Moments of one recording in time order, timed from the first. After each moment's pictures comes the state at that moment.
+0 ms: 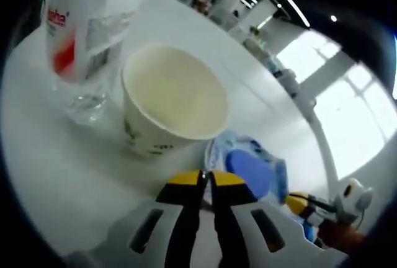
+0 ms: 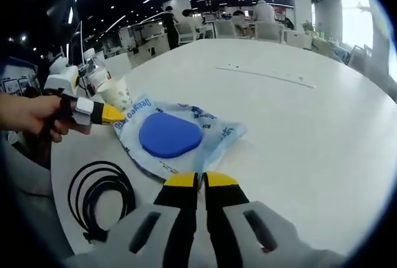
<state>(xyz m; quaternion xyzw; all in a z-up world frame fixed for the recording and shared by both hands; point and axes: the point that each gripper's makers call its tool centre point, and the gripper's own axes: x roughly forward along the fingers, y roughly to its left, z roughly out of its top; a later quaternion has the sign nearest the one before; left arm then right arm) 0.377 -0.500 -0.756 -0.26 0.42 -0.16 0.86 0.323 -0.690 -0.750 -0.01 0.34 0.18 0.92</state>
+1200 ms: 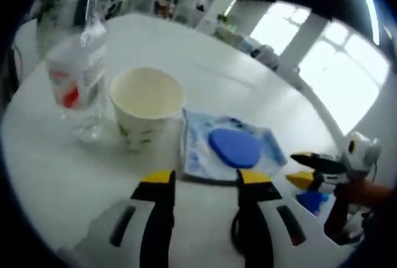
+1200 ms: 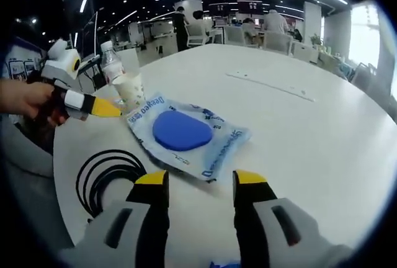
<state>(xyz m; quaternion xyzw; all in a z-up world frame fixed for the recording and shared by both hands) 0.339 -0.498 -0.726 -0.13 0.39 -0.25 0.88 0.301 -0.681 -0.730 -0.05 0.32 0.21 0.92</state>
